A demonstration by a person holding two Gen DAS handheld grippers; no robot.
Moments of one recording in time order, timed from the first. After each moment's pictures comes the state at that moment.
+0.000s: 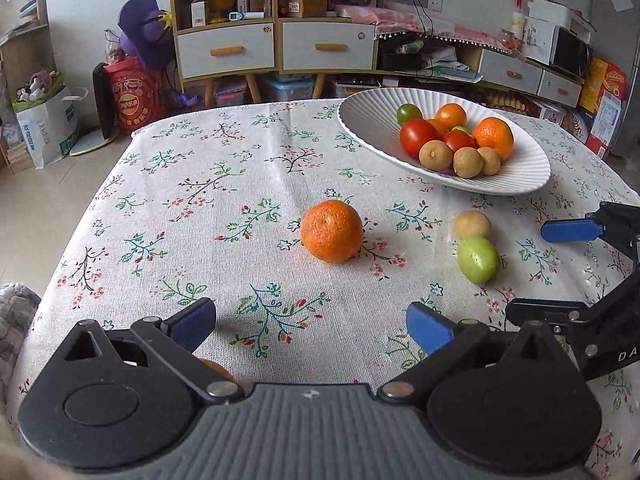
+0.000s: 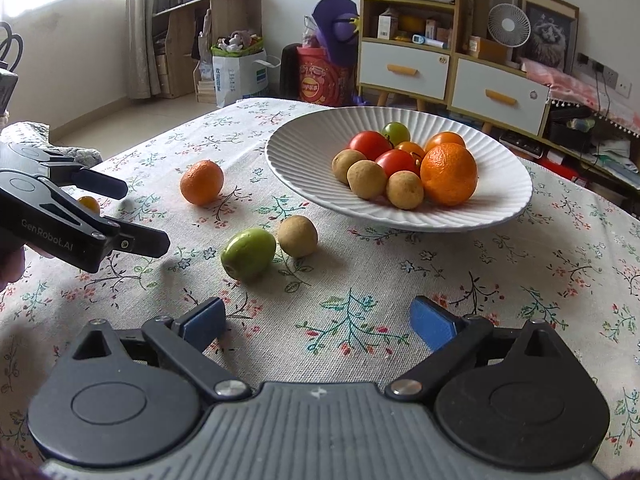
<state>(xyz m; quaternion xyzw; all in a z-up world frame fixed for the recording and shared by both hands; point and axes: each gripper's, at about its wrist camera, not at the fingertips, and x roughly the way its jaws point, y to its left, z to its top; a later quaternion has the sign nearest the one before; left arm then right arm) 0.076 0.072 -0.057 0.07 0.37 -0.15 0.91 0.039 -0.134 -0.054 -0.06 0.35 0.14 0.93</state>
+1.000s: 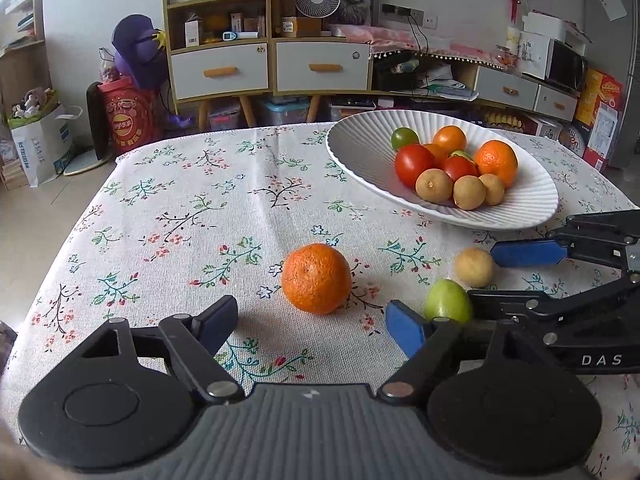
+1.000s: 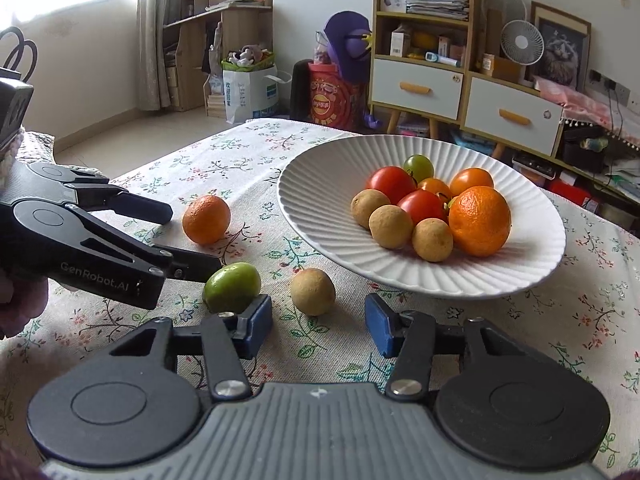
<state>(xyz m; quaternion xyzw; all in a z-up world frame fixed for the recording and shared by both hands) 0.101 0.060 -0.057 0.06 0.34 -0.16 0.93 0.063 -0.121 -0.048 -0.07 0.32 0.16 0.93</state>
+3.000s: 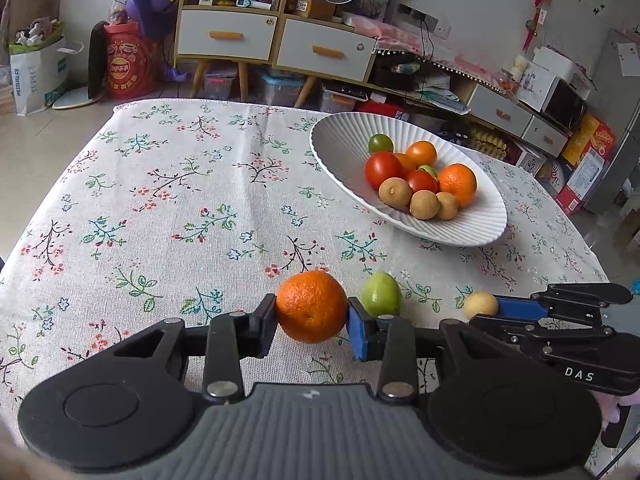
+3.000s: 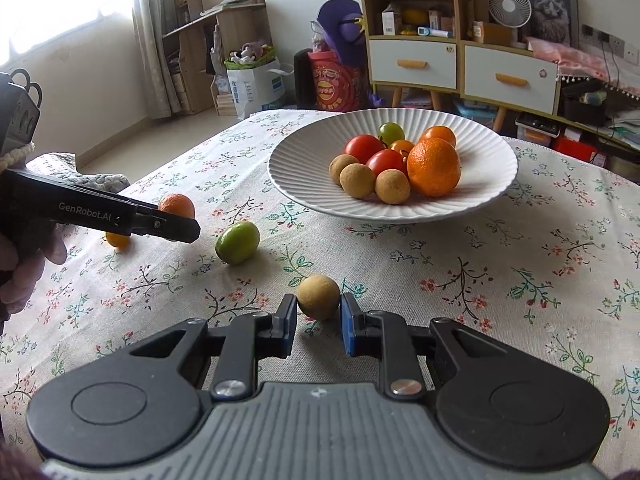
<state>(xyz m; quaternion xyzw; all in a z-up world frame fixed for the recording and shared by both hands) 0.082 0.071 -0.038 -0.04 0.39 -0.18 0.90 0.035 -0.159 -0.037 0.00 0.36 0.18 0.92</state>
